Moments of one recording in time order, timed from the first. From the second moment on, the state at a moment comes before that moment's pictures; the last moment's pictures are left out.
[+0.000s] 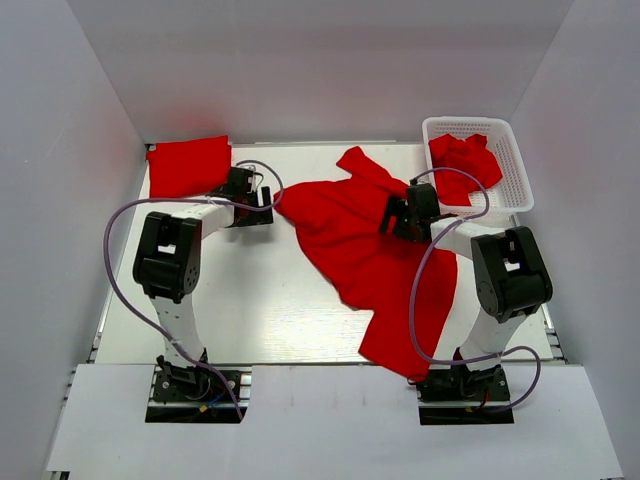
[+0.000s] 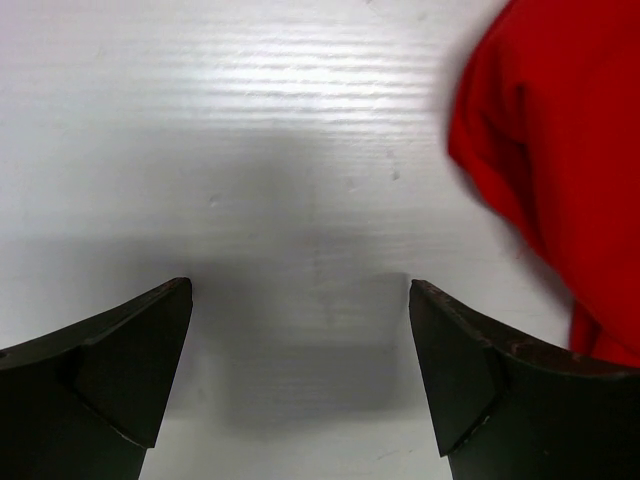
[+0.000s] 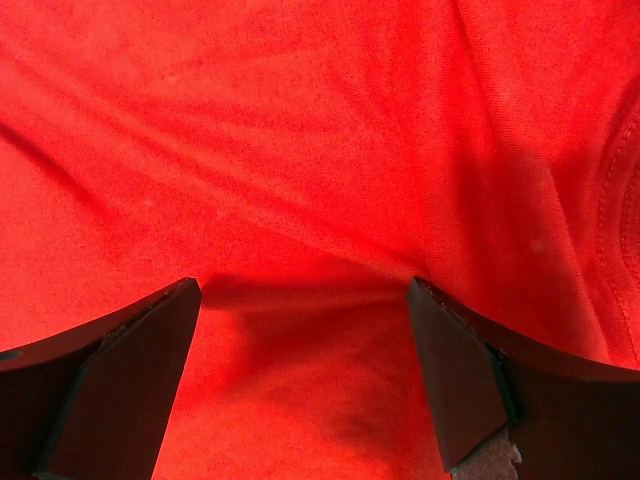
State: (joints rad) left arm -0.23 1.95 1.24 -0.22 -0.11 -0.26; right arm 0.30 1.76 0.97 -0.03 0.03 0.44
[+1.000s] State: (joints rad) left arm -0.23 2.09 1.35 0.01 0.10 -0.20; right arm 0.30 1.76 0.97 -0.03 -0.02 0.38
